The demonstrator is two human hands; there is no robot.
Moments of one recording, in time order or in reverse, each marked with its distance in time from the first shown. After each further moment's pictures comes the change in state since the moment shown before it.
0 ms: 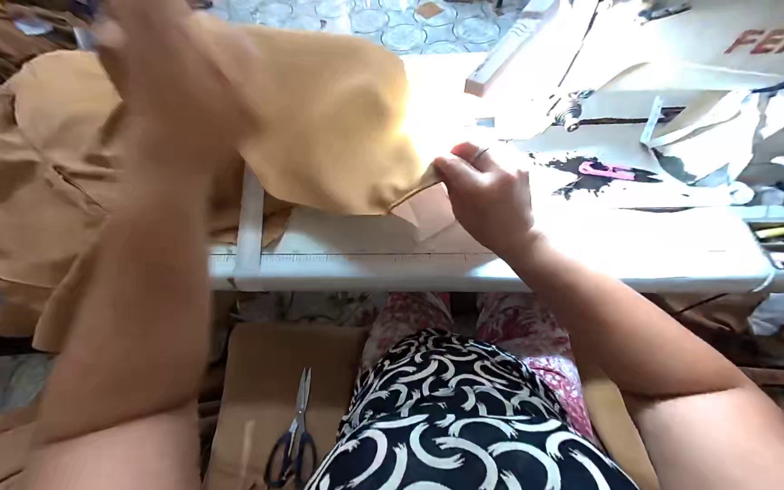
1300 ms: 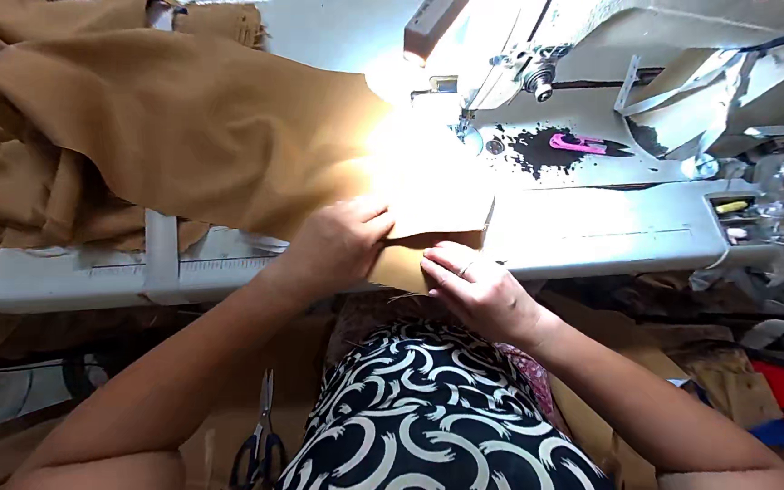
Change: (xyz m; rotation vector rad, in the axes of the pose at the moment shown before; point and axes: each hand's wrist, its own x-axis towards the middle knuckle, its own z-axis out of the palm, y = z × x) left_hand -0.061 0.094 0.150 -0.280 -0.434 0.123; right_hand -0.130 -0.003 -0.036 0.242 -0.362 -0.016
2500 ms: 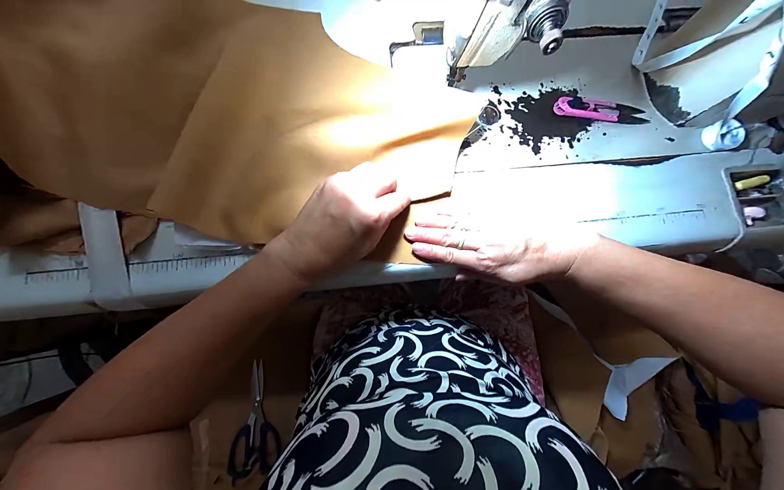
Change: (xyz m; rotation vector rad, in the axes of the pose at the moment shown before) left_hand 0.041 -0.002 0.025 -0.028 0.145 0.143; right_hand 0.015 0.084 -0.026 0.206 -0.417 -0.422
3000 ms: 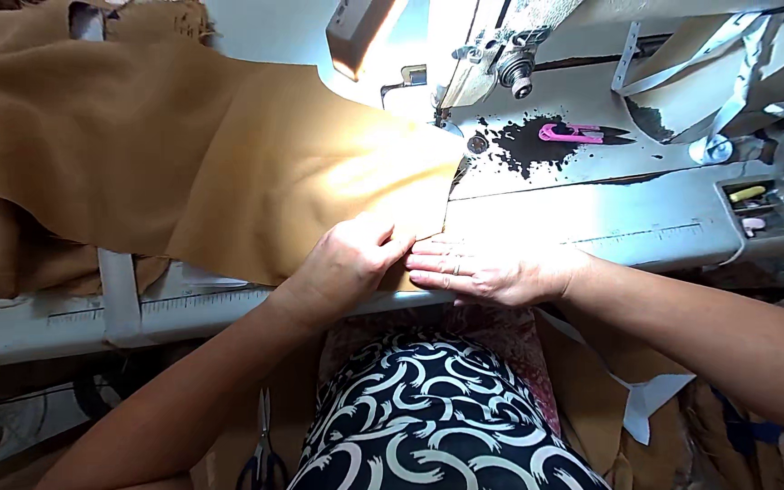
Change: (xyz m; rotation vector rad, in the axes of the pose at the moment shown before) left_hand -0.004 0.015 -0.001 0.014 -0.095 -0.029; right_hand 0.000 0.002 0.004 -0.035 0.061 -0.046
